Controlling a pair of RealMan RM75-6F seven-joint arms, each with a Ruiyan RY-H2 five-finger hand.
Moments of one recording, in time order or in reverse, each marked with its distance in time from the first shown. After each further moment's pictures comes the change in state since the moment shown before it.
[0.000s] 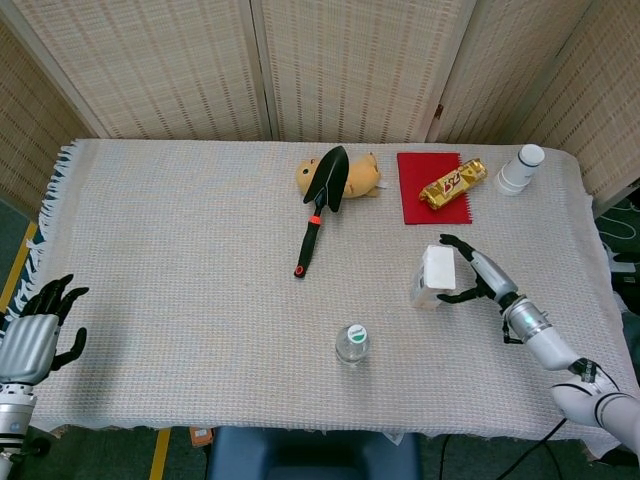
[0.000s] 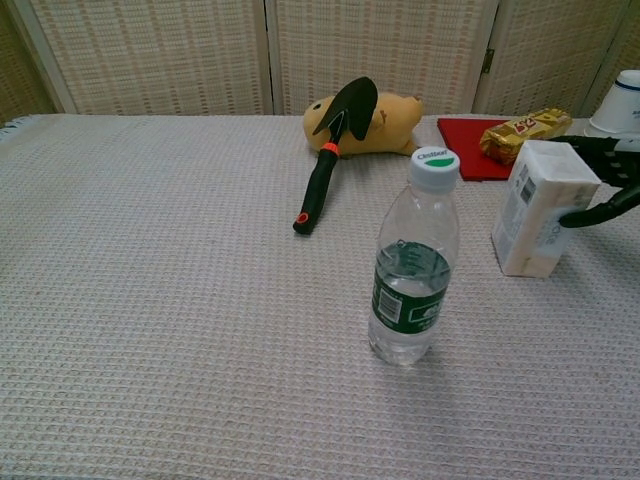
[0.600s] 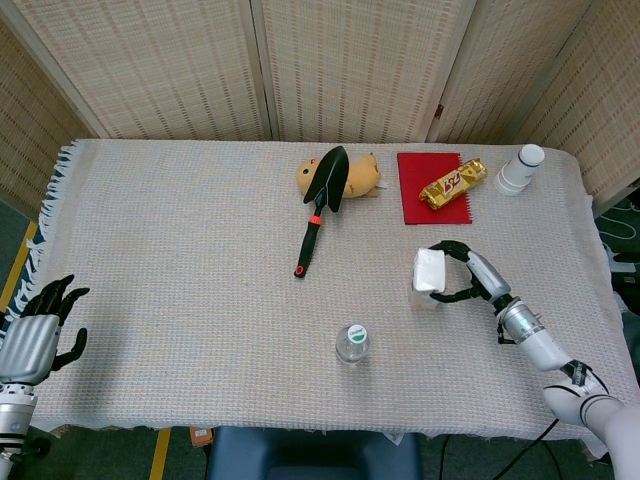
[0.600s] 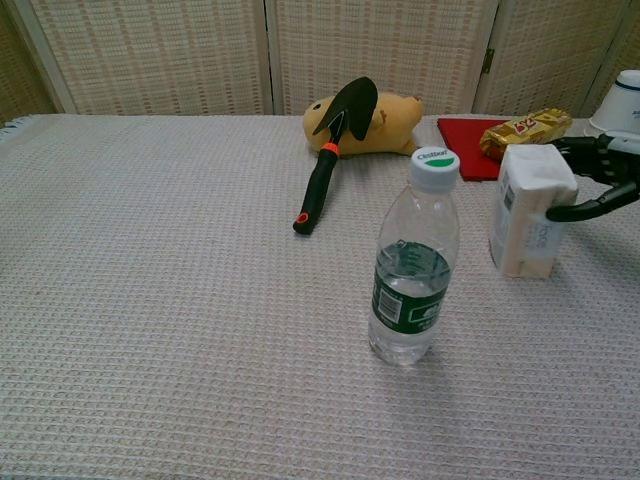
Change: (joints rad) left arm -0.001 0.001 0.001 0.001 -0.002 -0.004 0.000; right arm -0.013 -0.119 -0.020 0.175 -0.050 0.068 0.097
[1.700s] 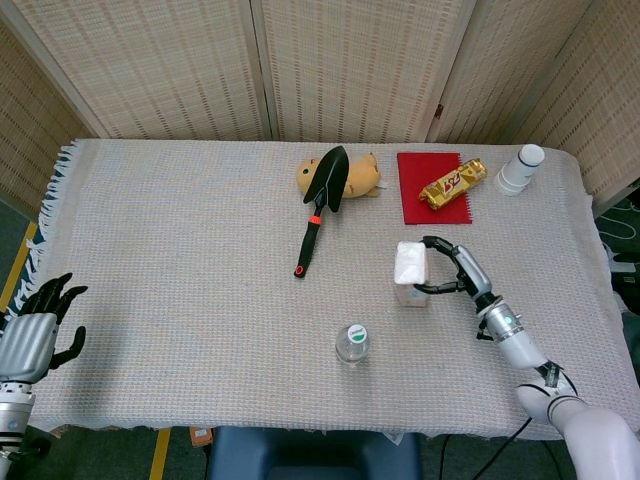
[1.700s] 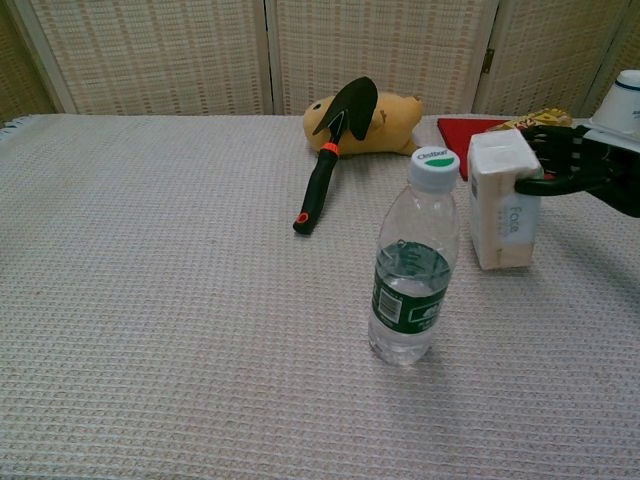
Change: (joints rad) left arm -0.001 0.001 -0.005 0.009 0.003 -0.002 -0.022; right arm -0.003 -0.188 0.064 0.216 0.004 0.132 0.316
